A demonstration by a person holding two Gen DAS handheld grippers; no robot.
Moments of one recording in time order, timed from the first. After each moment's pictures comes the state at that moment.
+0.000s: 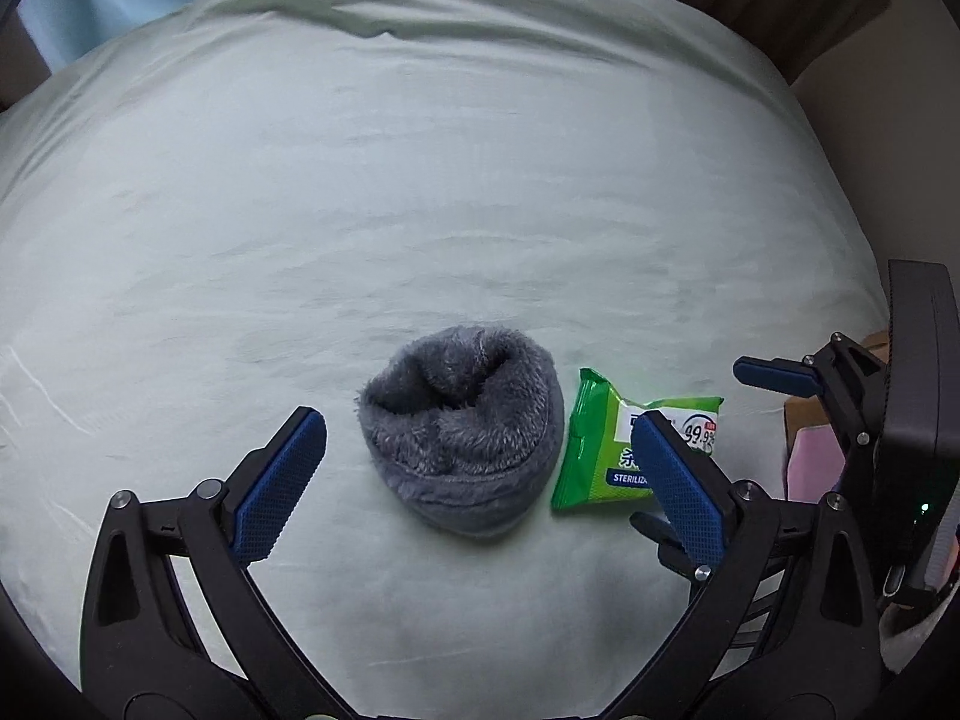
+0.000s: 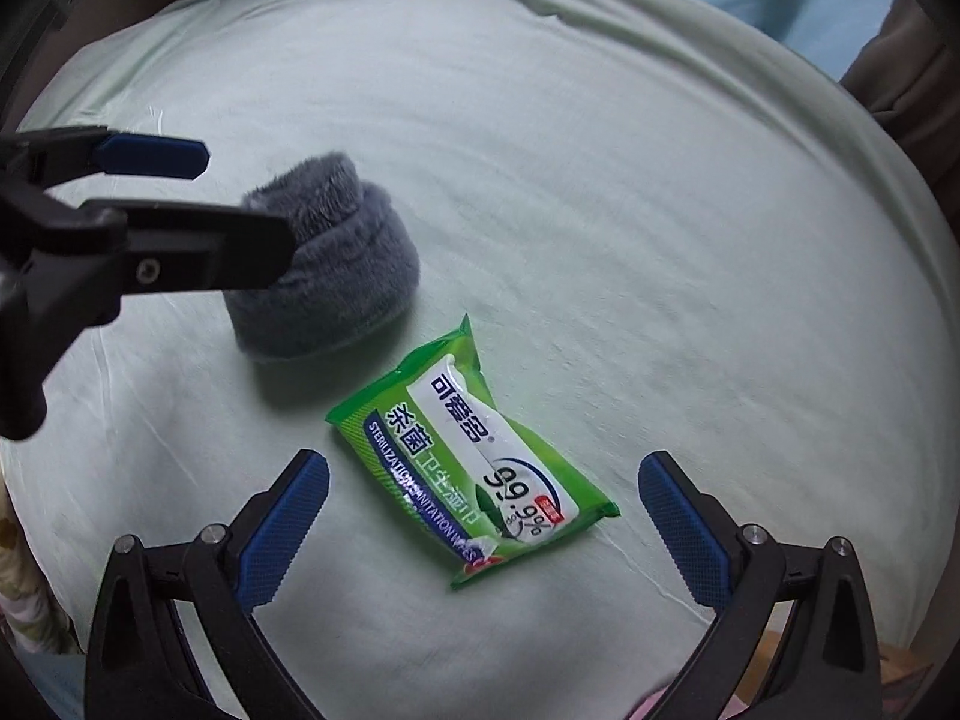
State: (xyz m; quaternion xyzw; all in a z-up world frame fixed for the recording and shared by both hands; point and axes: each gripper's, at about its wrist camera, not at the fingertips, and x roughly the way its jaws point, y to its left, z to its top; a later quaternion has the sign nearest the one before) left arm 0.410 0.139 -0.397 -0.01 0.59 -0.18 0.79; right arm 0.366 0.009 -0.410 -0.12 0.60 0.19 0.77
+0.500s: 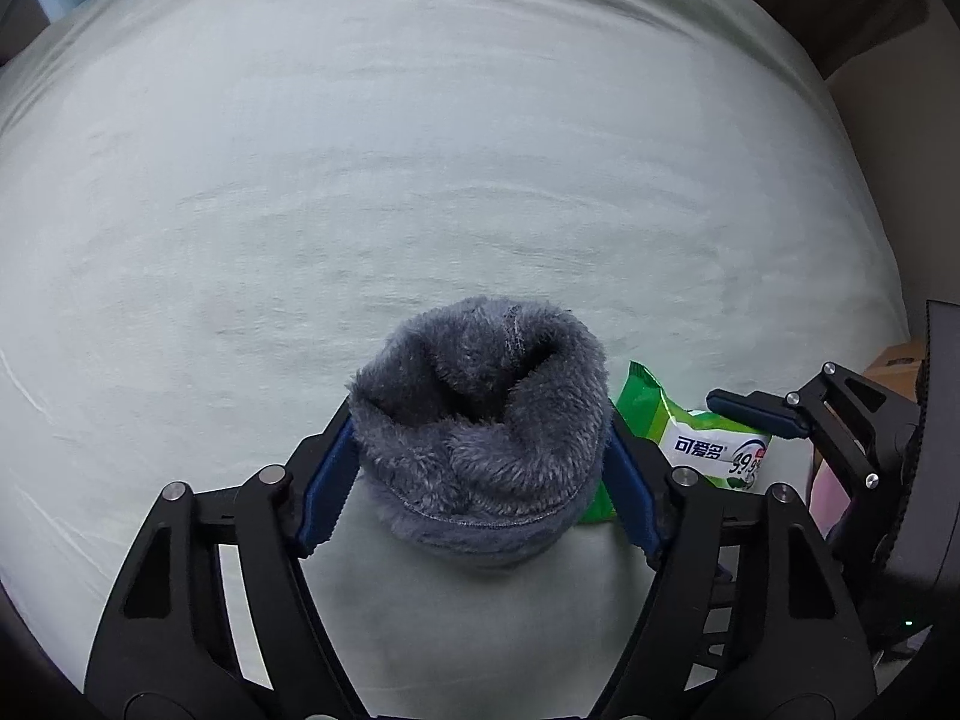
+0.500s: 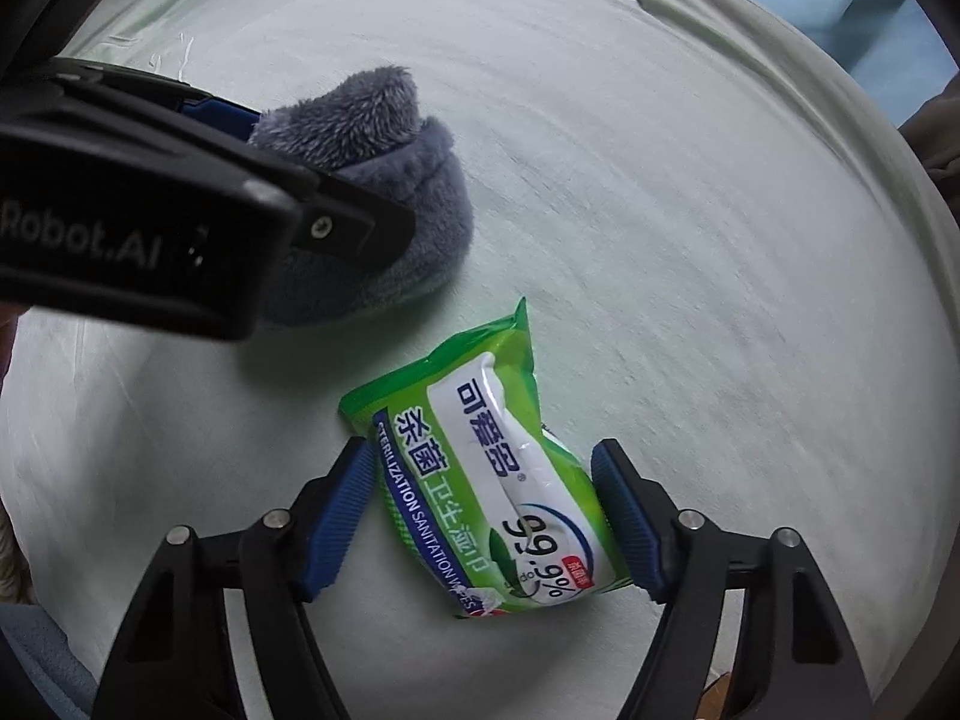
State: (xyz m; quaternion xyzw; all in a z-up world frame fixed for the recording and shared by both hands) left arm 0.420 0.138 -0.439 -0.02 0.62 -0.16 0.77; right arm 0.362 0.032 -0.443 -0.18 0.60 0.22 0.75
